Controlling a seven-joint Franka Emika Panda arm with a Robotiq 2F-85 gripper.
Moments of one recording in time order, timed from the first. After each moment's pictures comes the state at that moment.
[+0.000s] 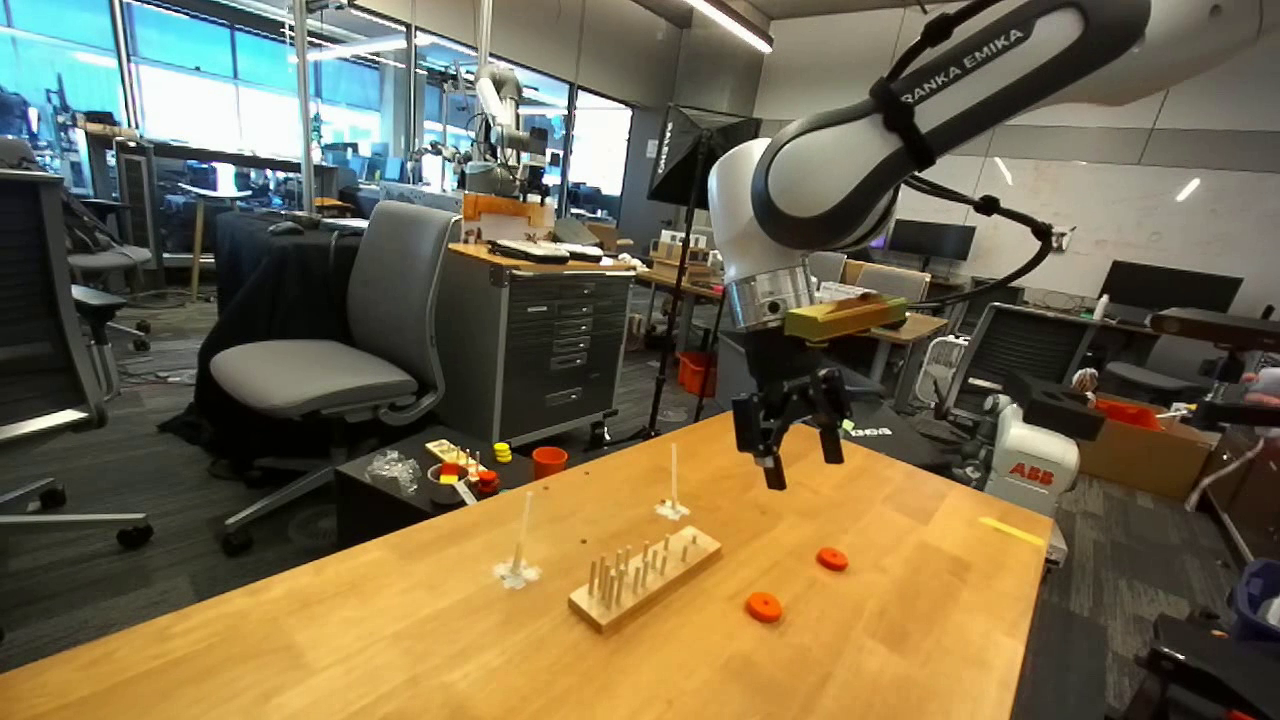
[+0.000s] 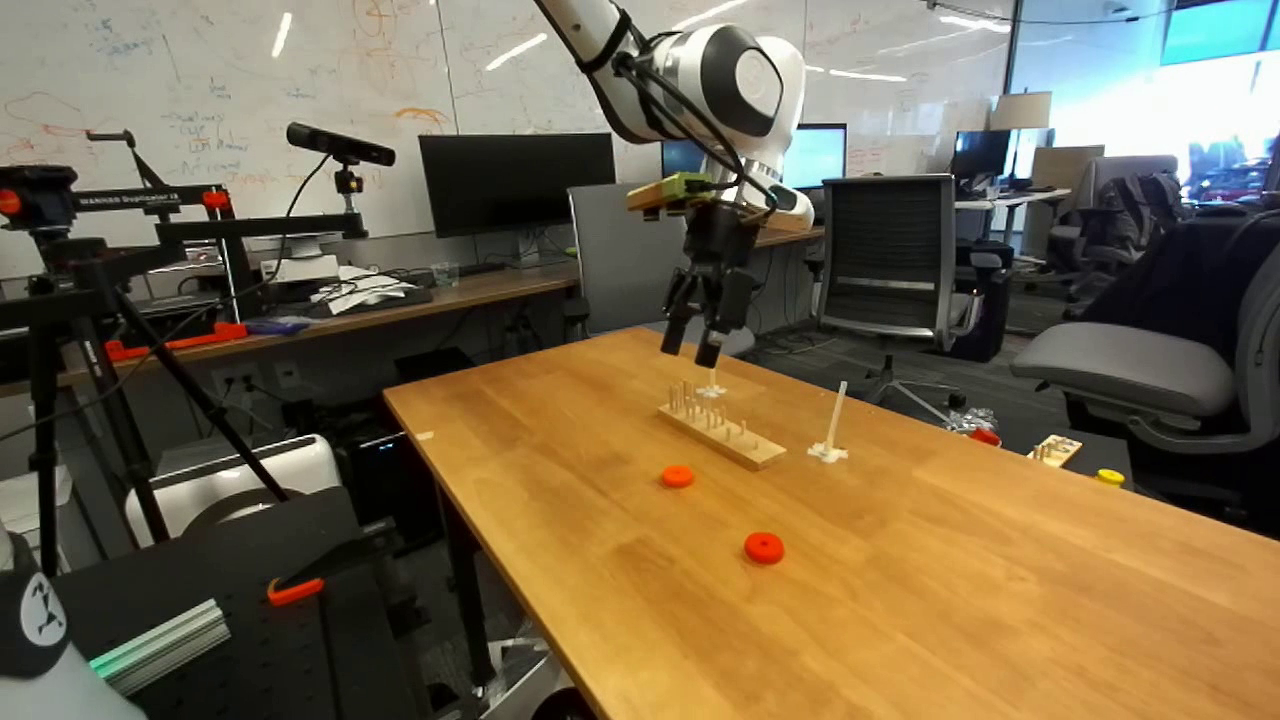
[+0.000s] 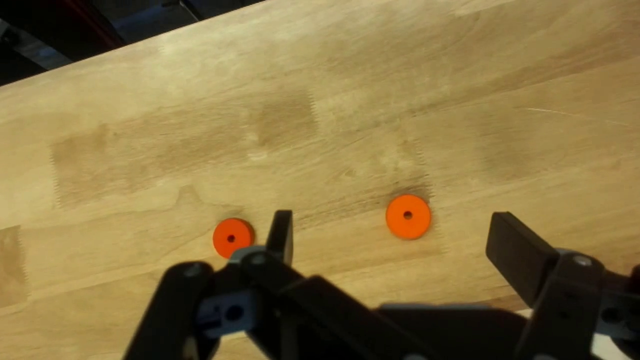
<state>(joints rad) 0.11 0.55 0.07 -1.70 -0.03 1.81 0.42</state>
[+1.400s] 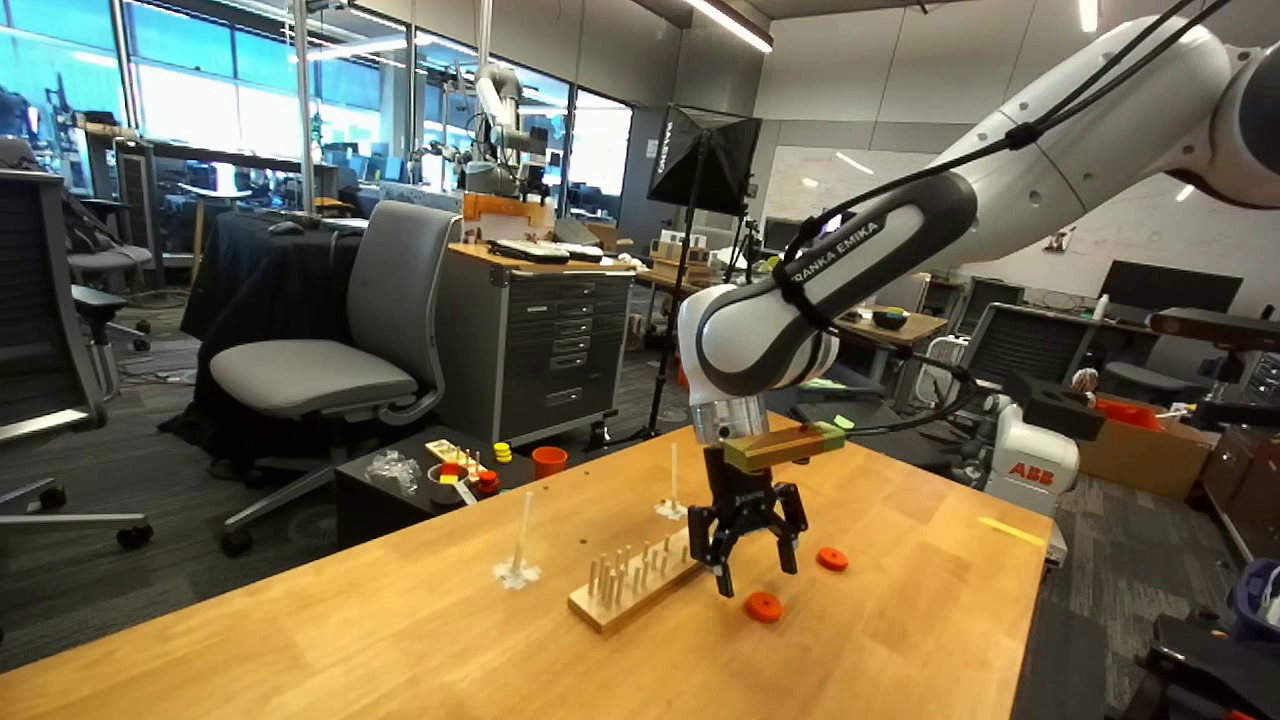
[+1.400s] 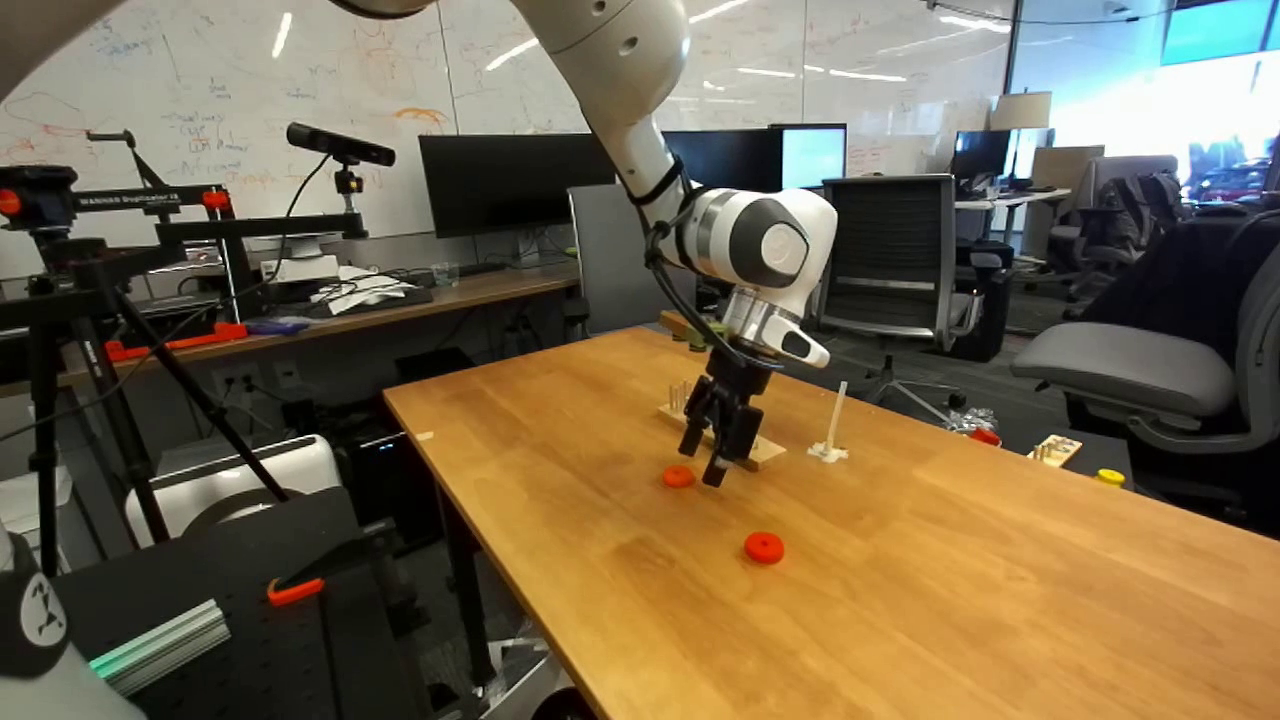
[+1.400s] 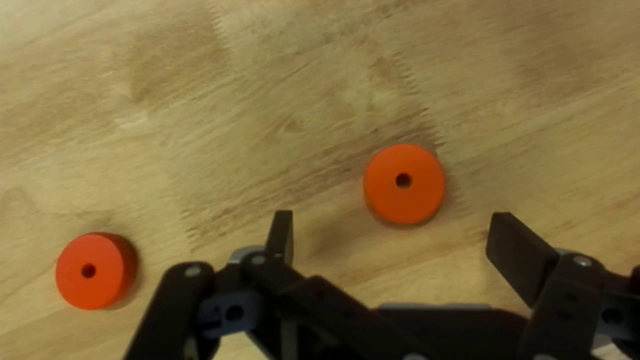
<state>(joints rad) 0.12 0.90 0.02 -1.52 0.09 1.95 0.44</state>
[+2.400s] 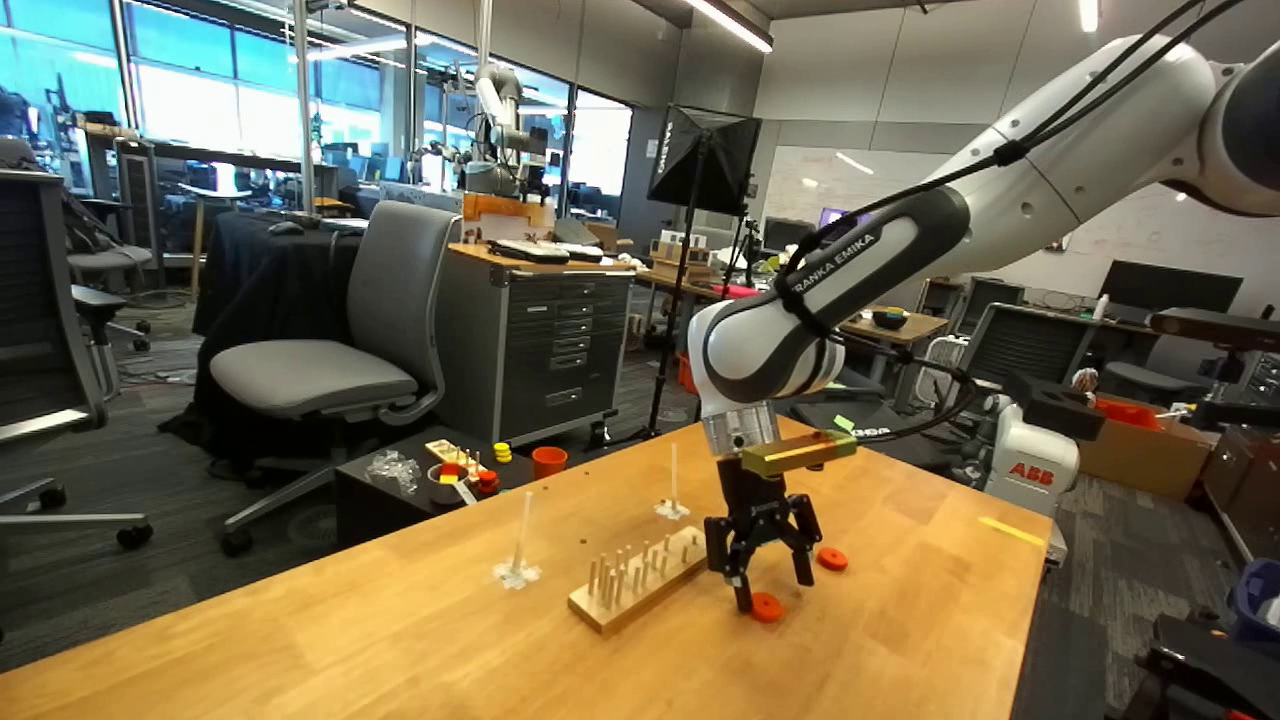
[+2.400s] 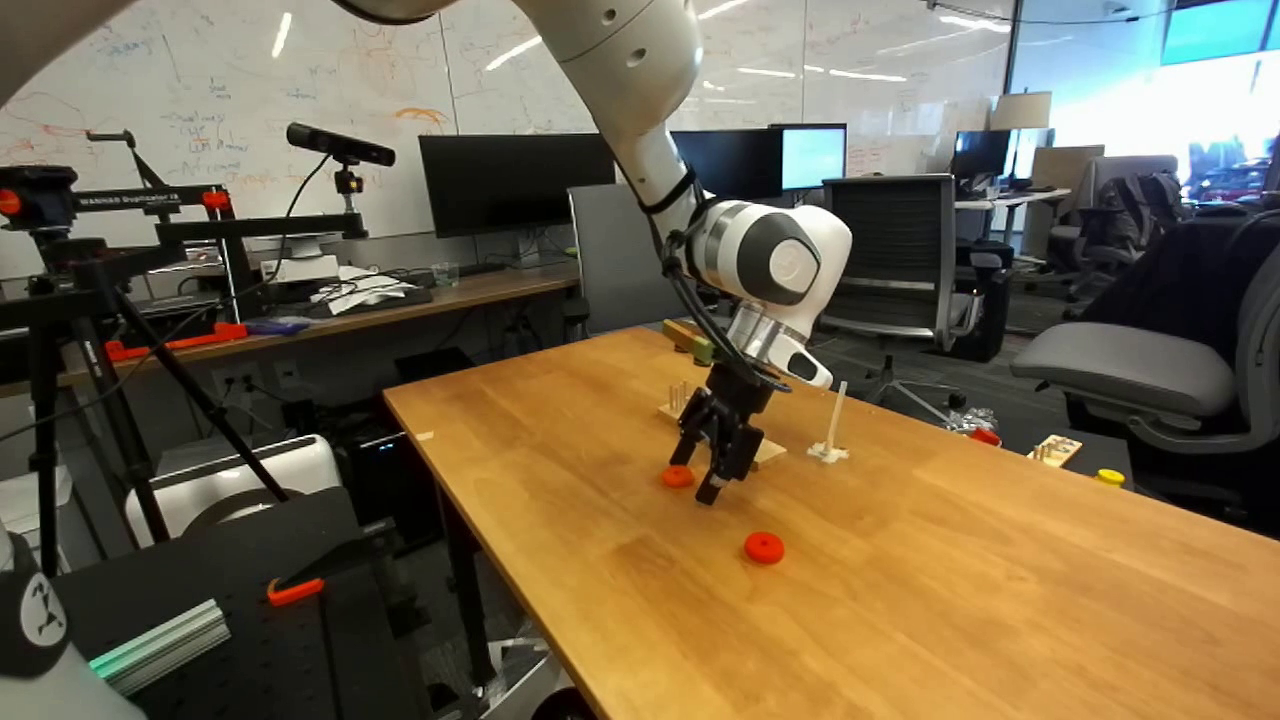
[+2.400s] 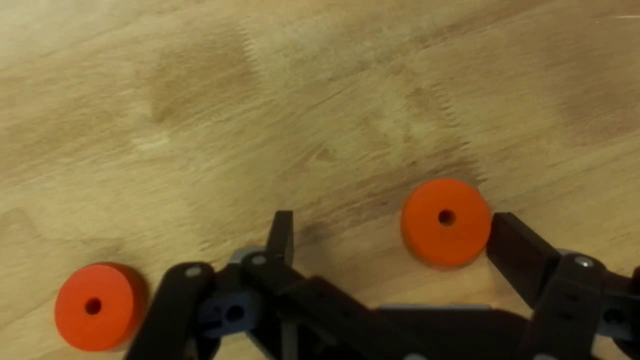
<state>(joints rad) 0.09 0.91 0.02 -1.53 0.12 1.90 0.35</state>
